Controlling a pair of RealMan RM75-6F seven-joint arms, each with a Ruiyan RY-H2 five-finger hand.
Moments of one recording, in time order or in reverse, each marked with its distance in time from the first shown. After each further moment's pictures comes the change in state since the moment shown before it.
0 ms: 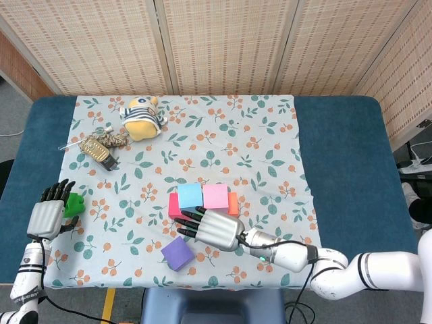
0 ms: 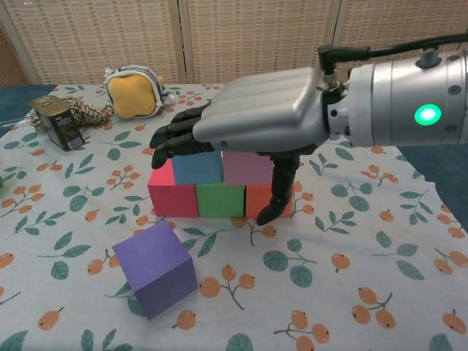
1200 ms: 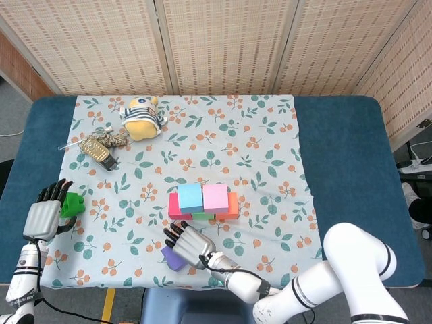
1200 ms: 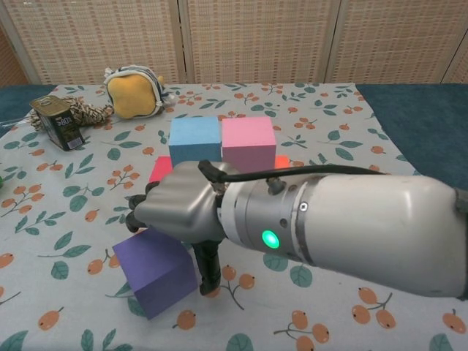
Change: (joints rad) left arm 0.013 0.022 0.003 -0.020 0.022 0.016 -0.028; right arm 0.227 -0.429 -0.024 -0.026 0.860 0.331 -0.646
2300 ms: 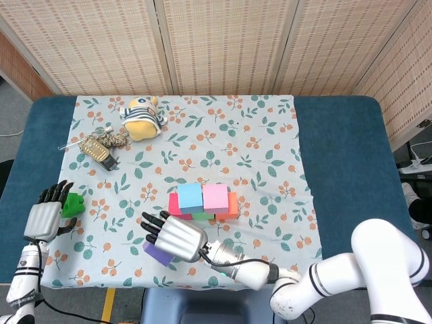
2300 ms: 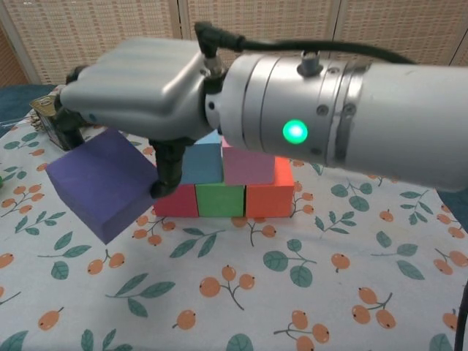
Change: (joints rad) left arm 0.001 -0.003 0.003 -0.007 -0.010 -0.012 0.021; right arm -0.069 0.173 0.032 0.021 -0.623 -0.019 0.318
